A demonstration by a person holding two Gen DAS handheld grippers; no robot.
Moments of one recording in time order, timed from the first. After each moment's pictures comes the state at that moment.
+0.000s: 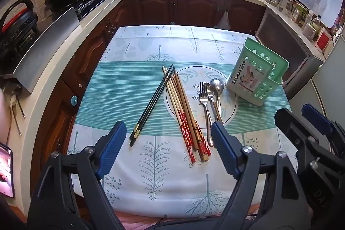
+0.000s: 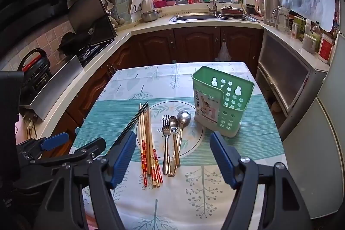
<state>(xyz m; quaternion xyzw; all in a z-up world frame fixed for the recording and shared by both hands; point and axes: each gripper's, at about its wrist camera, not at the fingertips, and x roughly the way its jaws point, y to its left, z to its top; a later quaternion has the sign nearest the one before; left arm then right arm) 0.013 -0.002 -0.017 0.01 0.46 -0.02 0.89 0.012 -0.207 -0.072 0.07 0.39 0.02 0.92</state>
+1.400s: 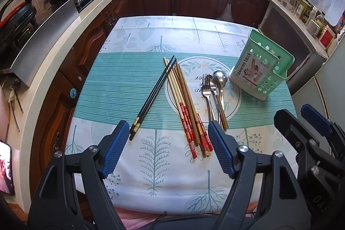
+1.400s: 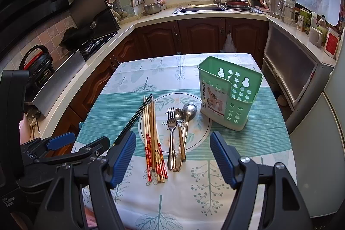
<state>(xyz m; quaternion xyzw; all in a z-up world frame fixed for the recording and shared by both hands) 0.019 -0.005 -0.031 0.01 0.49 -0.02 0.87 0.018 -0.204 -0.087 0.08 0.40 0.04 0.91</state>
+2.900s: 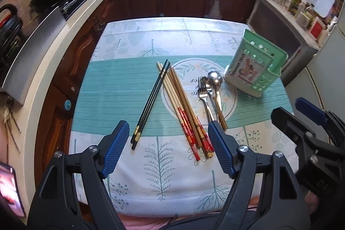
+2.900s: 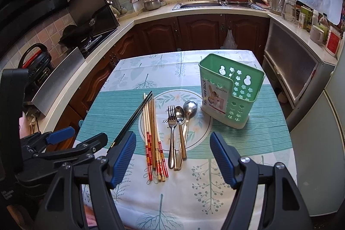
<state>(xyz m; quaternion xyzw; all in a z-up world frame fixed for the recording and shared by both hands) 0.041 0.010 -0.021 0.02 0.49 -0.08 0.87 0.028 -0.202 -0.084 0.07 0.42 0.05 0.90</state>
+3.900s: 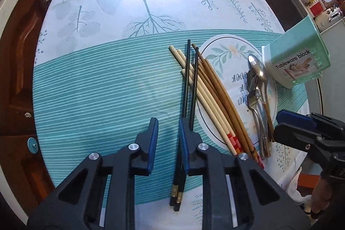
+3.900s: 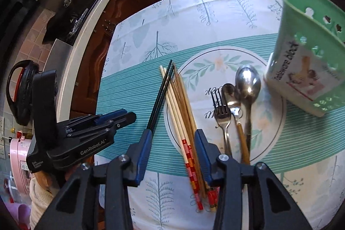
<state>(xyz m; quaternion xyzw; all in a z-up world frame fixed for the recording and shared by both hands) 0.234 0.071 -0.168 0.03 0.62 -0.20 0.76 0.178 -0.156 -0.188 0.22 0.59 0.10 0.78</state>
